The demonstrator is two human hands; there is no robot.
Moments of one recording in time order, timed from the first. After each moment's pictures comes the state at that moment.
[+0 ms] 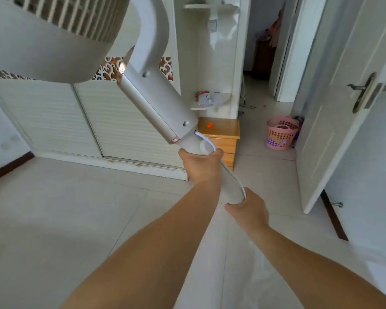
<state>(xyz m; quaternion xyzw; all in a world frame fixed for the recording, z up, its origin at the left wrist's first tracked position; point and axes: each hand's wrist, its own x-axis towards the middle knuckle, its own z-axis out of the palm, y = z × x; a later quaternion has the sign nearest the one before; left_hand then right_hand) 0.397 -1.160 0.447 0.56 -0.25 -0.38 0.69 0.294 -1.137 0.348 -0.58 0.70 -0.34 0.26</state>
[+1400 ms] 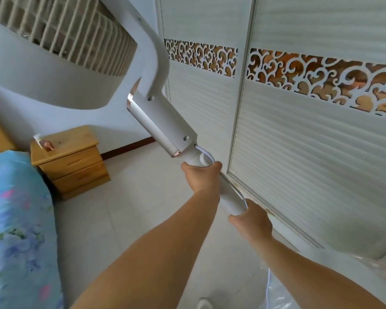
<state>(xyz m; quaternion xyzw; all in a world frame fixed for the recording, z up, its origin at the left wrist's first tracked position) 1.158 -1.520 0.396 0.61 0.01 -0.19 0.77 1.050 -1.572 0.305 -0.80 0.49 -0.16 0.31</state>
